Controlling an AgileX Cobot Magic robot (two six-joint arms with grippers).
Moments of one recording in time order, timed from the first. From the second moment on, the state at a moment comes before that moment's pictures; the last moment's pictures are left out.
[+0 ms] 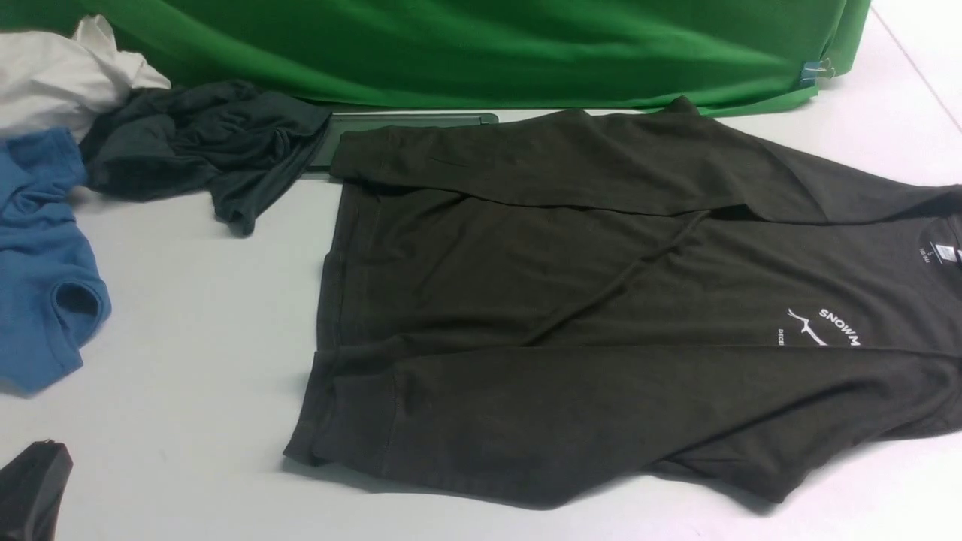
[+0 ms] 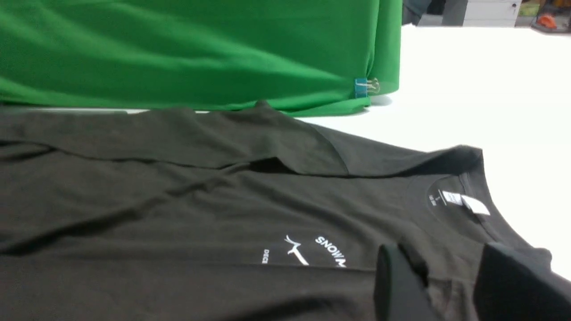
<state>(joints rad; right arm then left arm) 0.01 0.00 0.01 -0.08 0.22 0.10 0.02 0.00 0.01 -0.02 0.25 0.12</state>
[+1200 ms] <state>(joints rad) 0.01 0.00 0.01 -0.08 0.00 0.21 0.02 0.00 0.01 0.13 -0.05 0.17</state>
